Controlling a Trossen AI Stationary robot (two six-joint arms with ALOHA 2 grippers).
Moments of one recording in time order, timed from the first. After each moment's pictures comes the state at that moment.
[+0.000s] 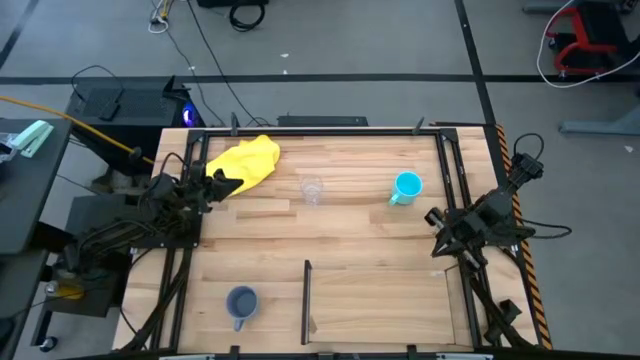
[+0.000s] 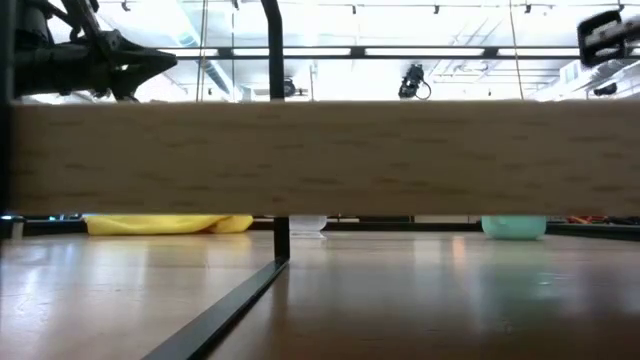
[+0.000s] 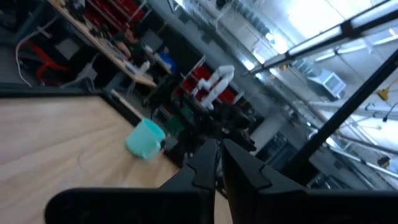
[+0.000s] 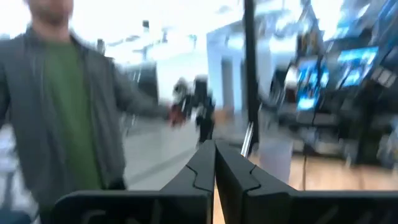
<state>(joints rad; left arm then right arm) 0.50 0.10 0.04 0.30 0.29 -0.83 0.71 0.01 0.02 0.25 0.12 0.02</state>
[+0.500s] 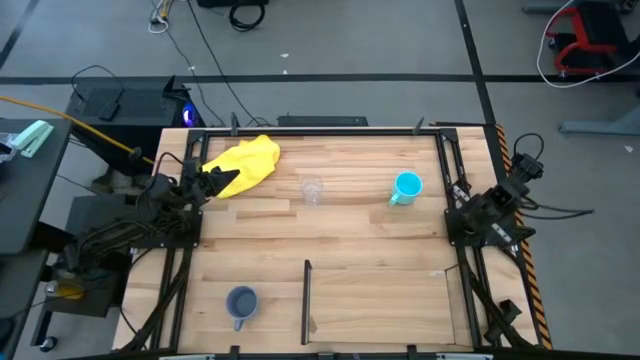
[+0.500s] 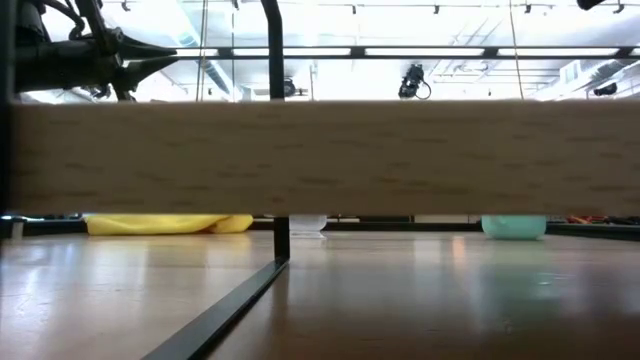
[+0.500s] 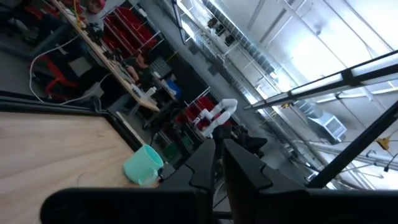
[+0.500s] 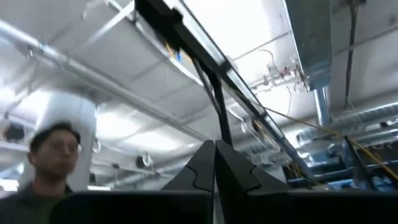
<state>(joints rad) 0.50 0.10 0.04 0.36 0.17 -0.94 0.71 0.01 0.02 0.85 0.15 -0.02</state>
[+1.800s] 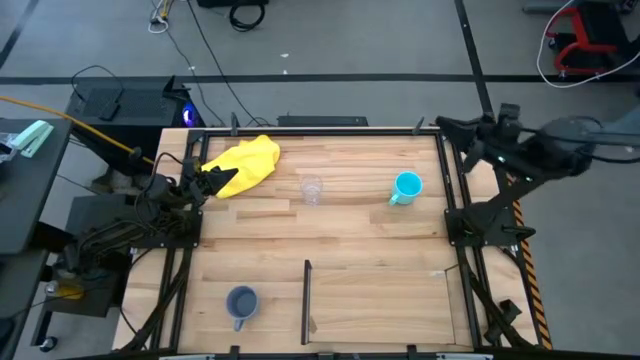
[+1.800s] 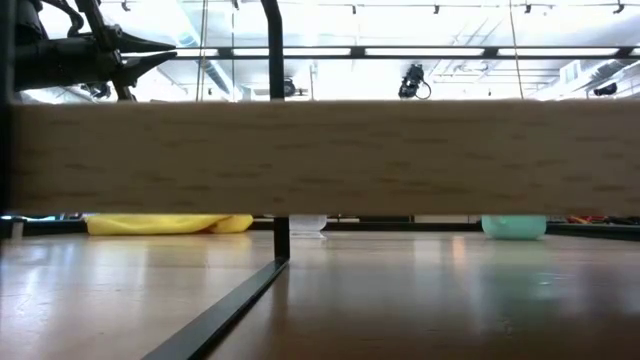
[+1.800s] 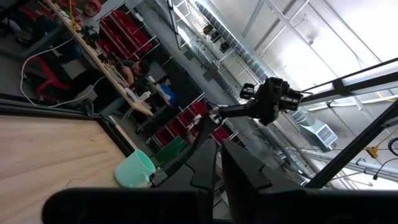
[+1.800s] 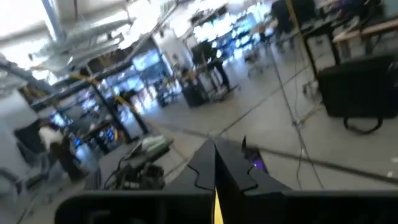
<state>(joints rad) 0.50 0.10 0.04 0.39 0.16 -0.97 0.42 0.85 1.37 -0.48 0.98 0.41</state>
